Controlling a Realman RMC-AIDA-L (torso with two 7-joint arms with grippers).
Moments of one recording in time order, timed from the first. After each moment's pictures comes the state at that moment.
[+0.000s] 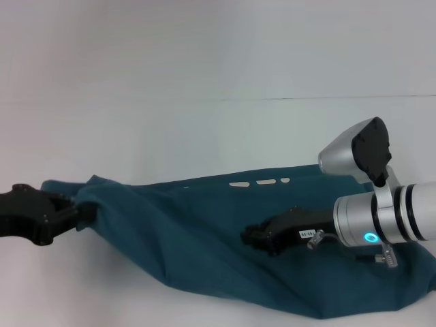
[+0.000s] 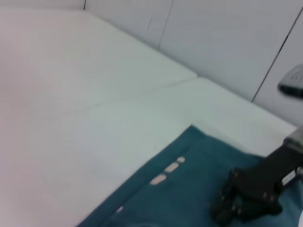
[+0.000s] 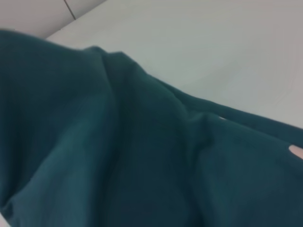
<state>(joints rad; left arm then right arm) -0.38 -2.16 0.57 1.33 2.20 1.82 -1.87 0.57 2.10 -1.44 -0.76 -1.91 -1.01 2.00</state>
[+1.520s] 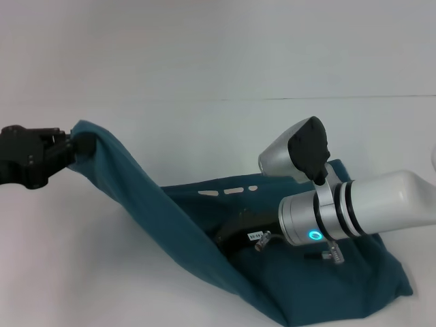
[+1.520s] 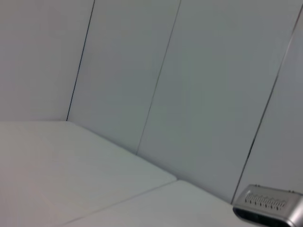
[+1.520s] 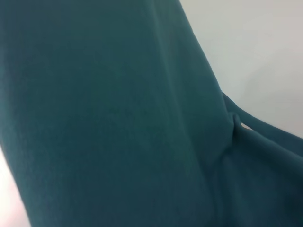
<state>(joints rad) -0.38 -2.14 0.51 1.22 1.88 1.81 -1.81 0.75 2.11 -1.64 -0.57 -1.66 -0.90 1.93</state>
